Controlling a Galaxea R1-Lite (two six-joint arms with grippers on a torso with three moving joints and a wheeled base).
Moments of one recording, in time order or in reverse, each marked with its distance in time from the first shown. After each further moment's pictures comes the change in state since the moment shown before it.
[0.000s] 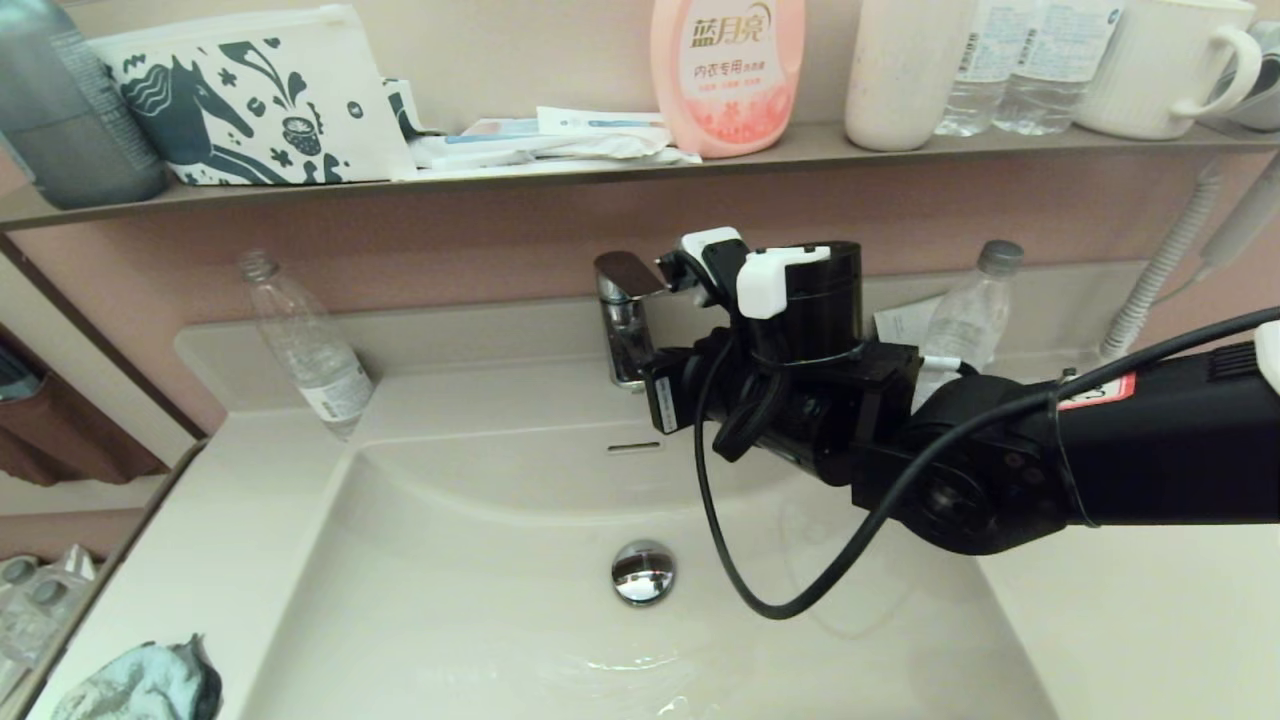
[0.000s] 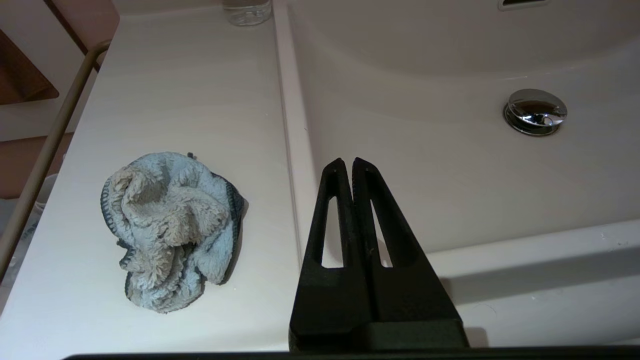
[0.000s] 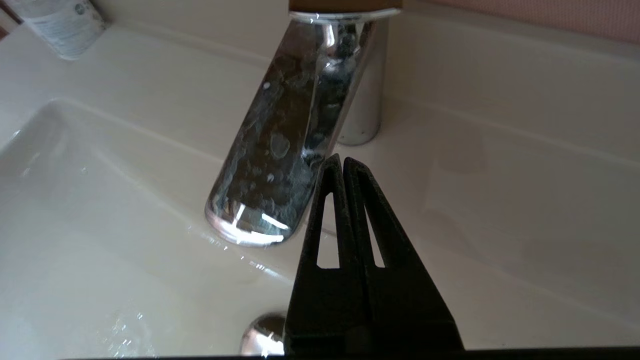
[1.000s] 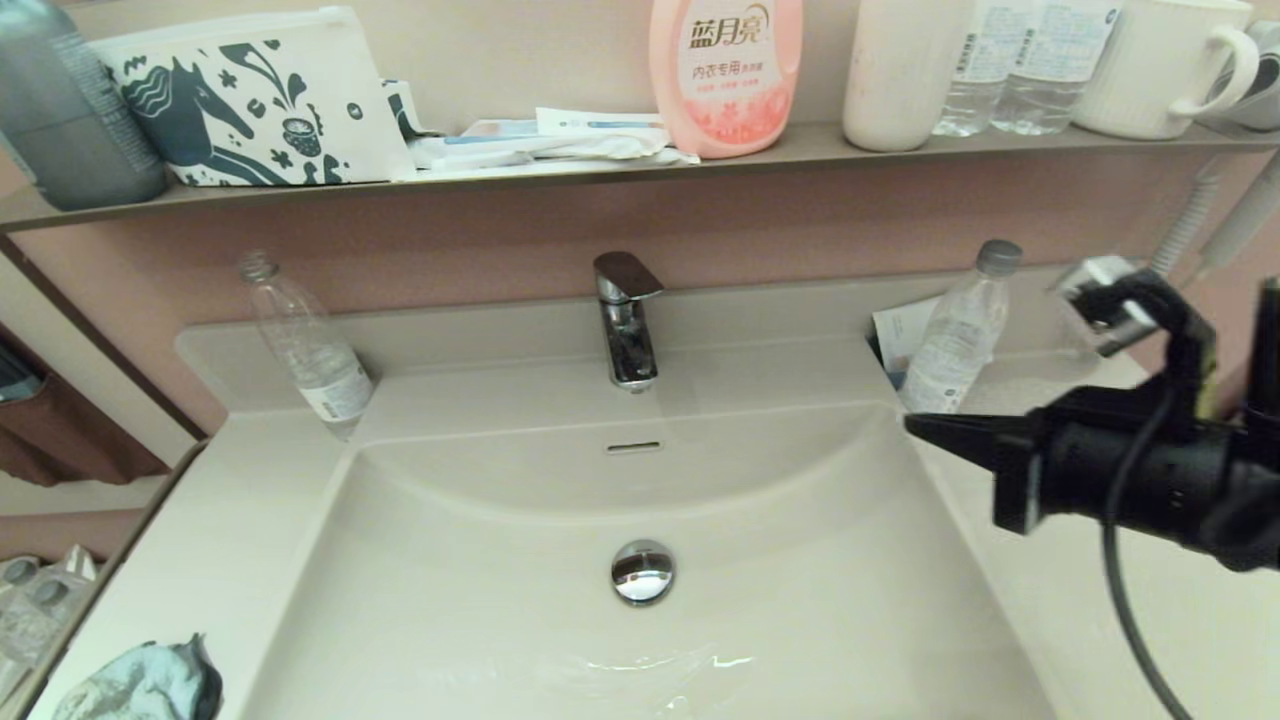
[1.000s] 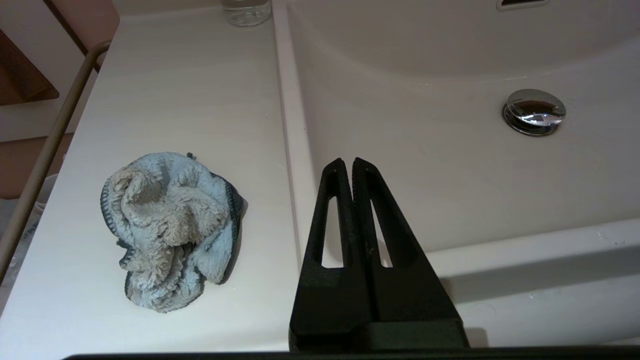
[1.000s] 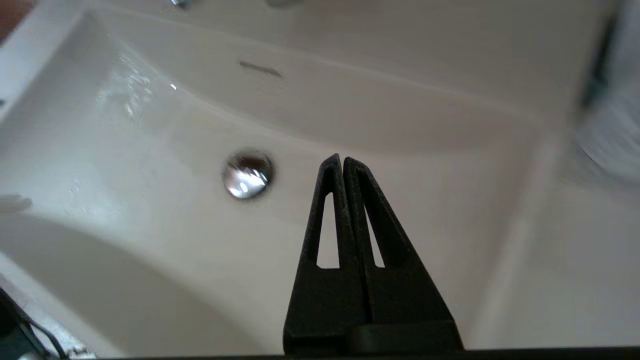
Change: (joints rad) left arm 0.000 0.000 0.000 0.000 0.000 0.000; right arm -0.271 -0.589 0.645 0.039 0.378 0.048
